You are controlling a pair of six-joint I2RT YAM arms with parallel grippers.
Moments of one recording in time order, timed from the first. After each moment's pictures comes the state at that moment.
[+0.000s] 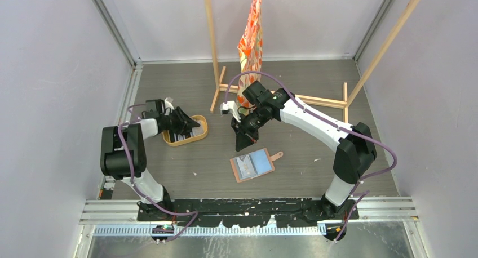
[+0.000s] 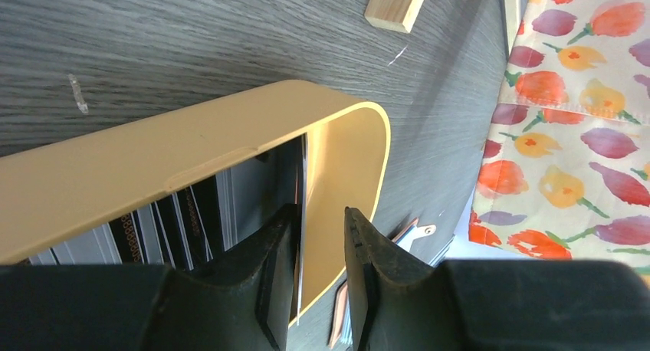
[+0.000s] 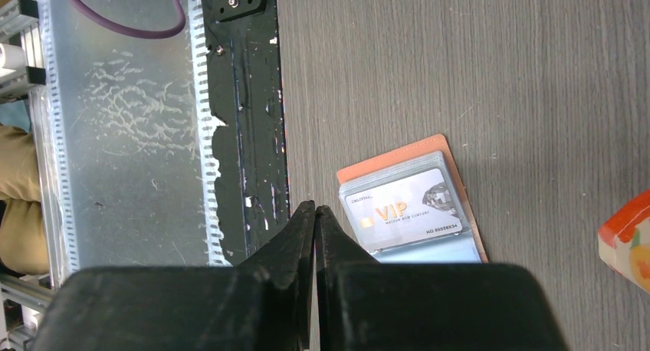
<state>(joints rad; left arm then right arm) 0.11 1.68 0.79 -0.03 0.72 -0.66 0.76 1.71 1.49 -0.90 -0.81 -0.37</state>
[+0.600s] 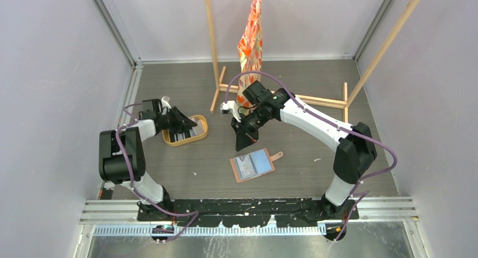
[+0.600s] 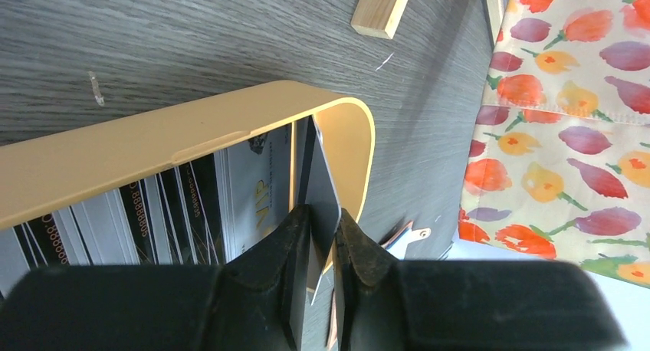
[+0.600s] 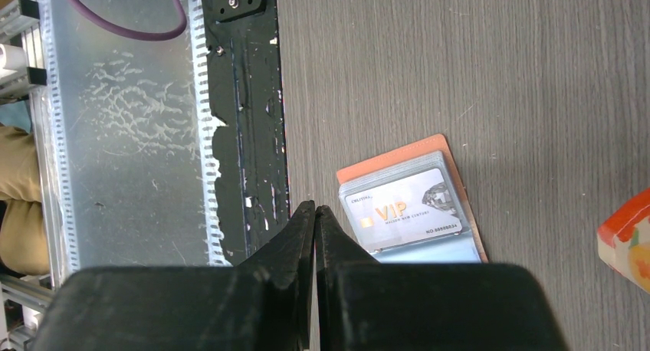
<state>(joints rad) 0.13 1.63 0.78 -0.04 0.72 -0.65 0.76 1.71 1.49 -0.90 -0.81 -0.37</state>
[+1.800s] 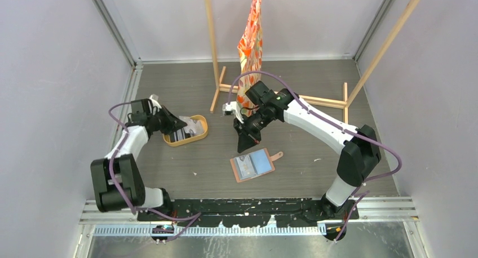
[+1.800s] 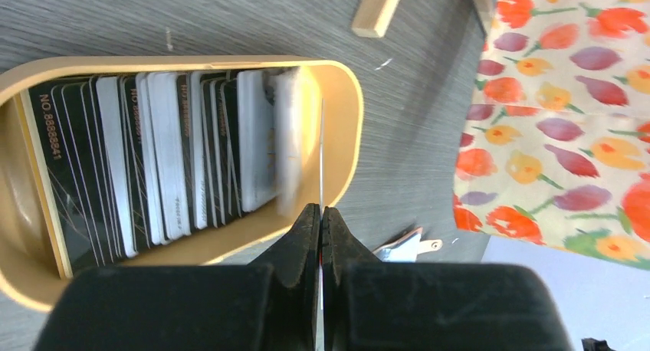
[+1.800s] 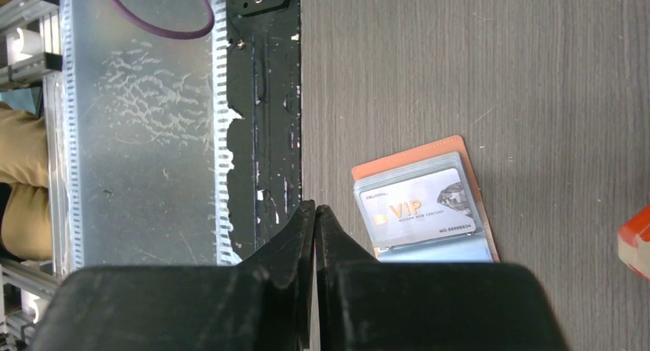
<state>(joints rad) 0.18 1.40 0.77 -0.25 0.59 -0.60 0.76 1.67 1.47 -0.91 -0.84 -0.39</state>
